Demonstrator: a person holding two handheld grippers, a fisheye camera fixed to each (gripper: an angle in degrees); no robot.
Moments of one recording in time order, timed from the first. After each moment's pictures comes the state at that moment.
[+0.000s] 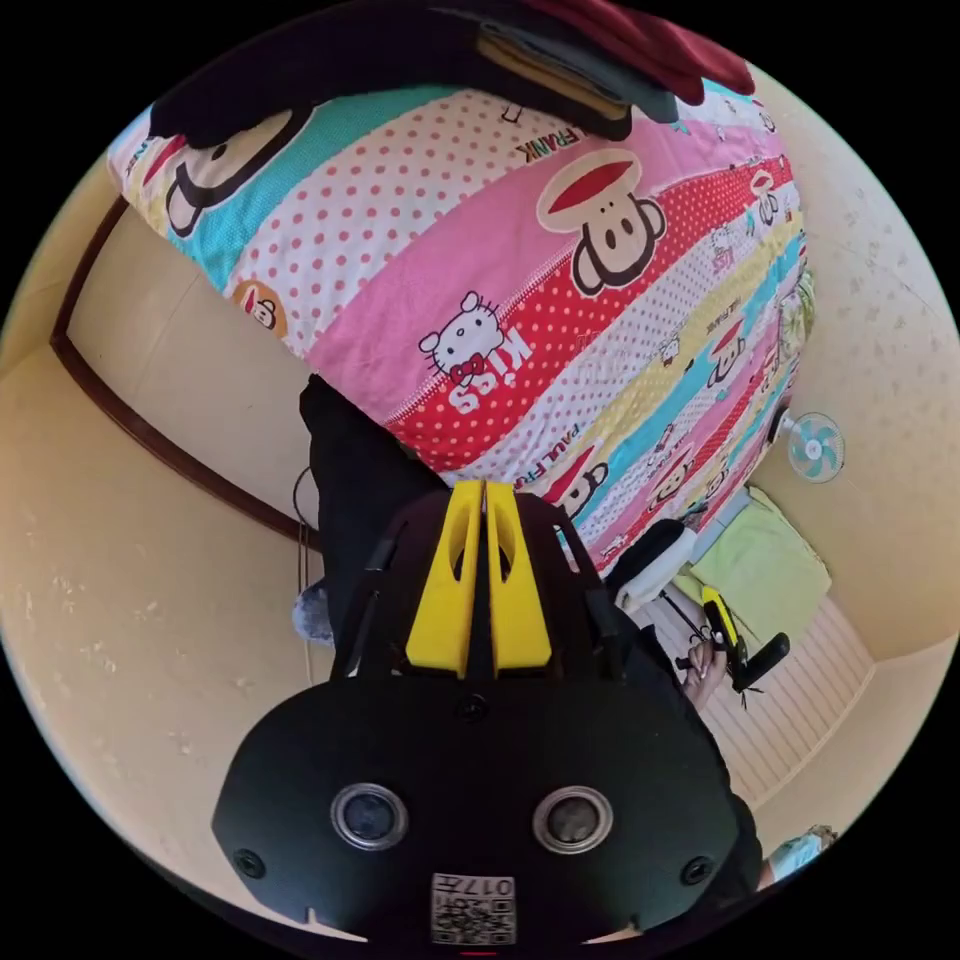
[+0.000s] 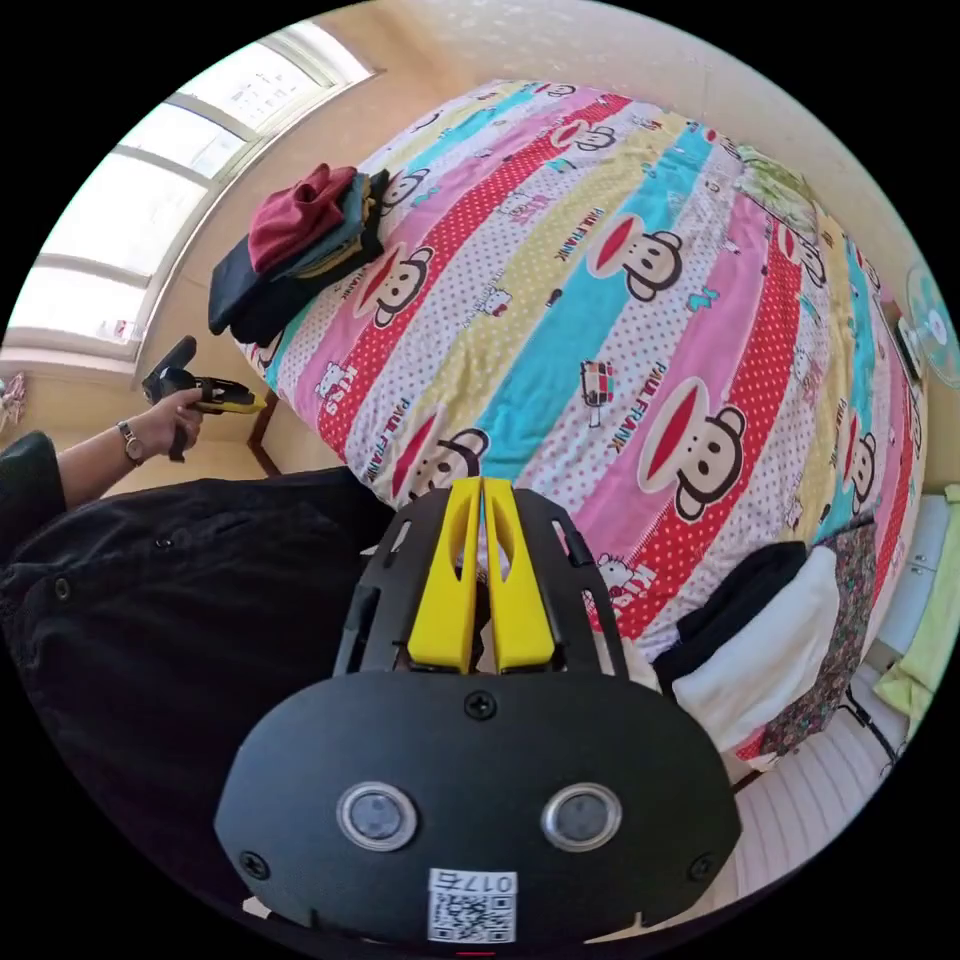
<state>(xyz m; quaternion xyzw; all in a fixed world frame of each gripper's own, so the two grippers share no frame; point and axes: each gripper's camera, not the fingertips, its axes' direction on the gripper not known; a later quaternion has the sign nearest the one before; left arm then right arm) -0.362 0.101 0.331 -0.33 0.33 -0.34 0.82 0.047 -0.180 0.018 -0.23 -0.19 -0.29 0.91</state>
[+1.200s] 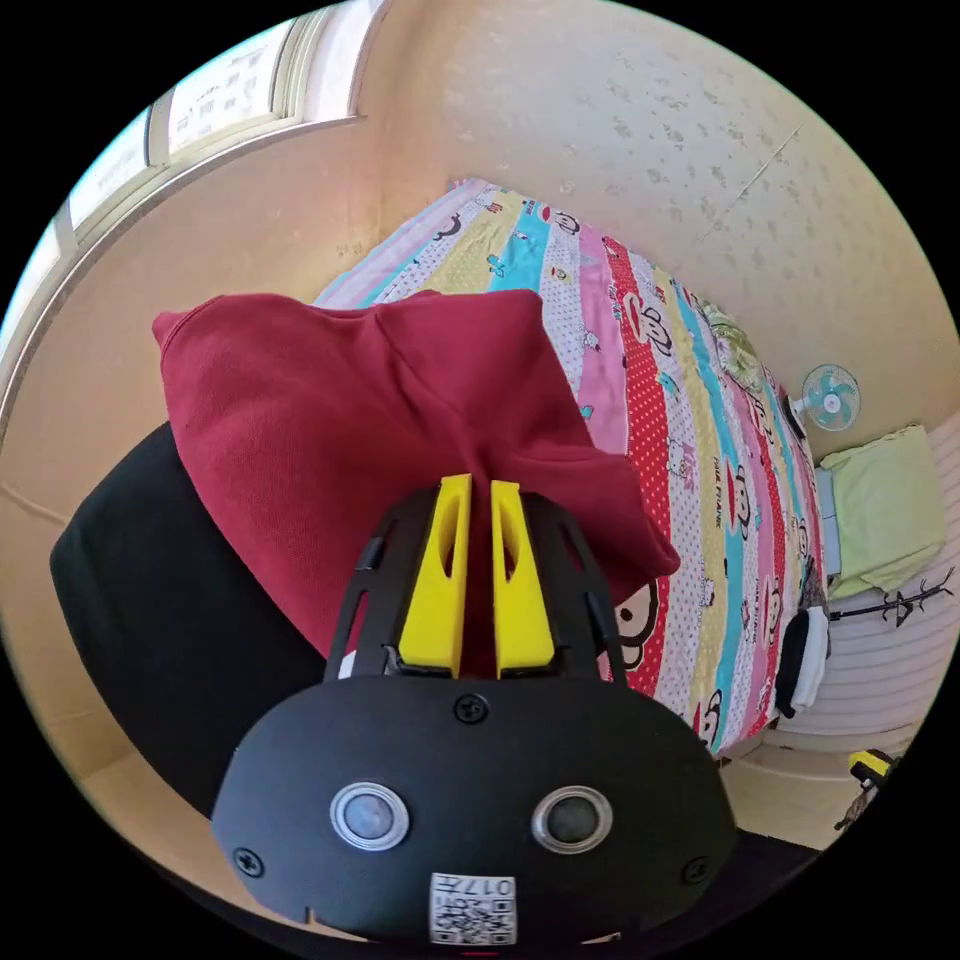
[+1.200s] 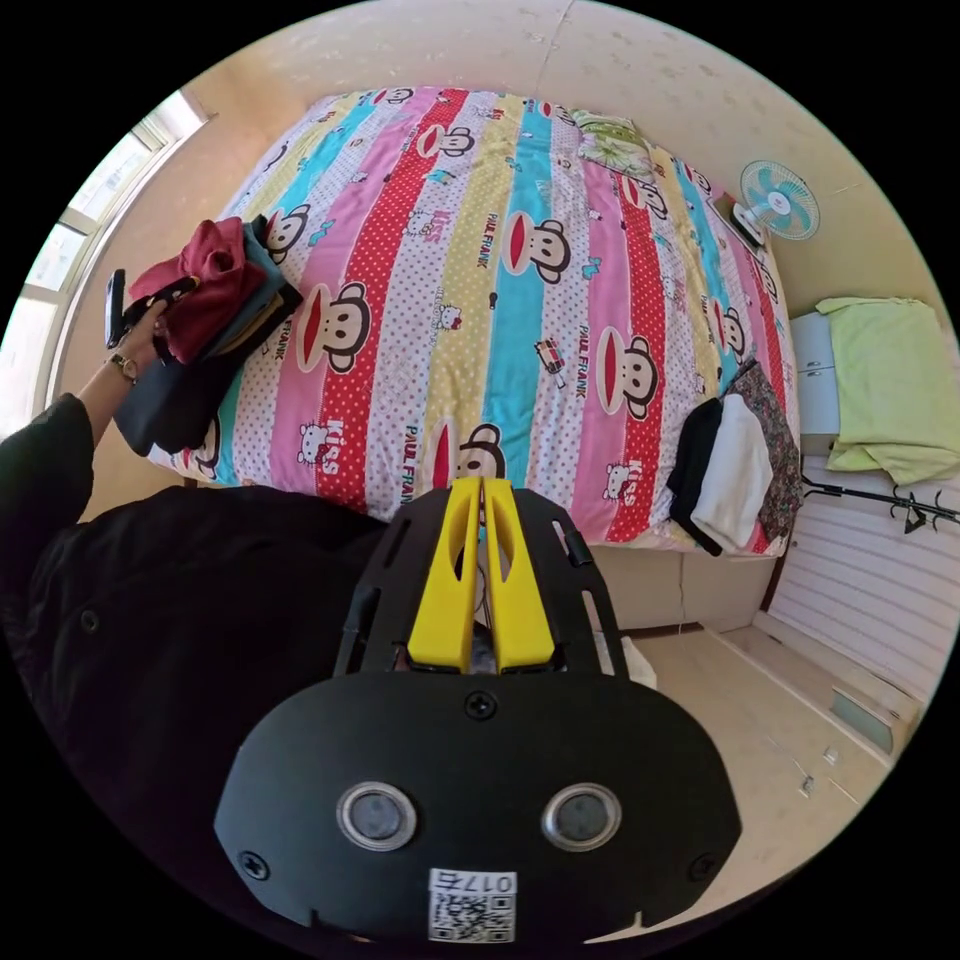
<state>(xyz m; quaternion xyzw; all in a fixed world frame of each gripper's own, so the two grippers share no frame) -0.573 -0.090 0.346 0.00 0.17 -0.12 0.98 -0.206 -0.175 -0.182 -0.24 0.03 -0.07 0.97</state>
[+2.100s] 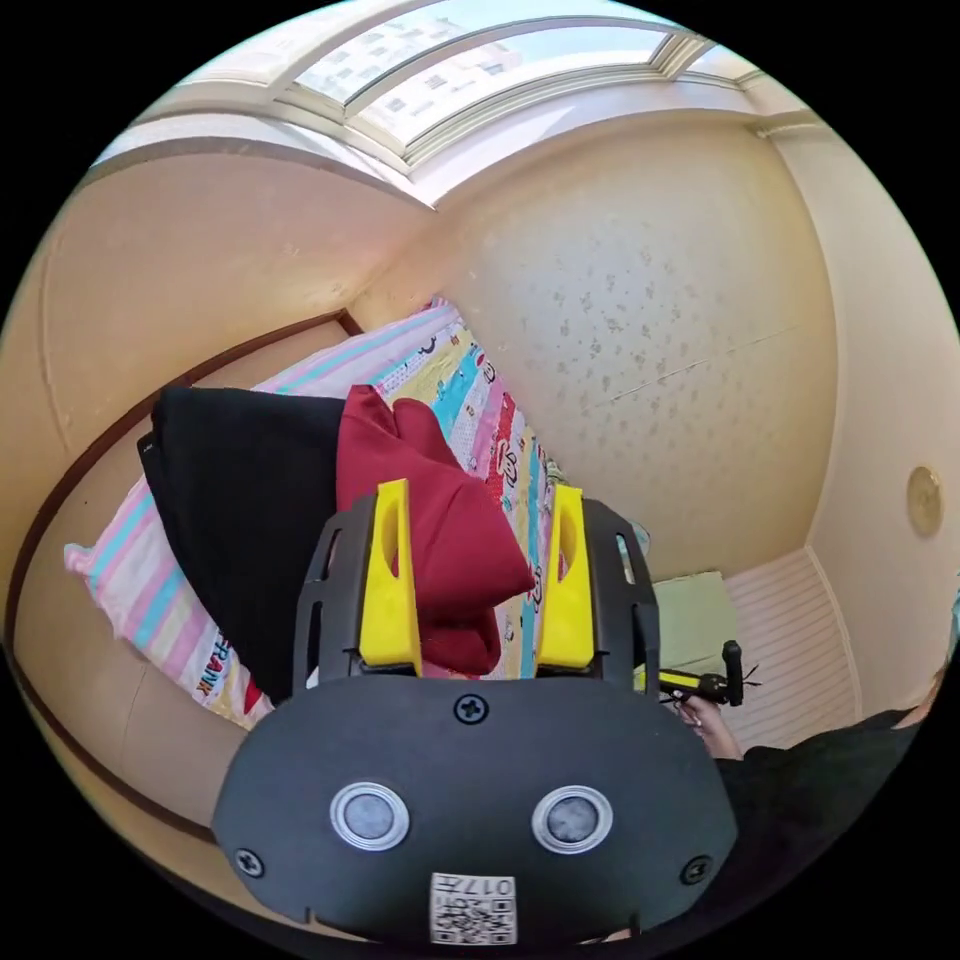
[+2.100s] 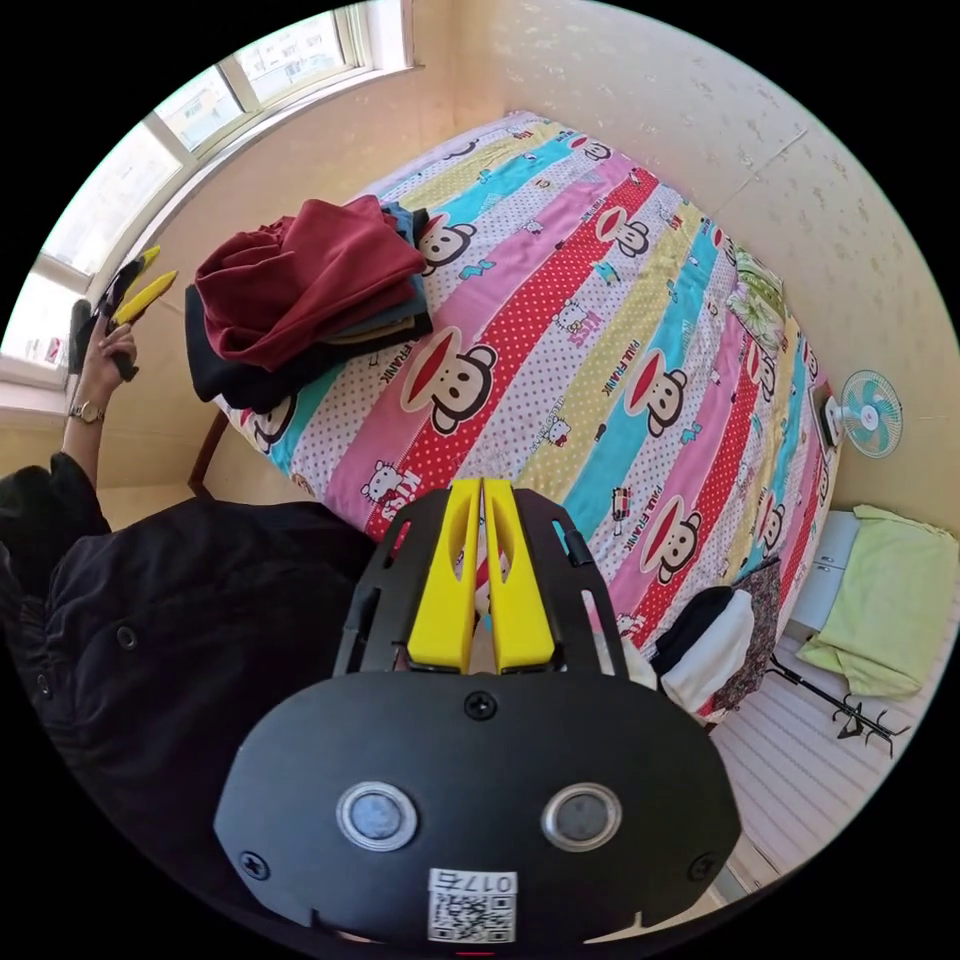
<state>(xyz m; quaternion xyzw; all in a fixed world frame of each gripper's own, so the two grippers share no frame) -0.897 -0.023 0.279 0.17 0.41 -0.28 0.85 -0.354 -0.235 -0.181 -0.18 -0.03 -0.28 0.94</state>
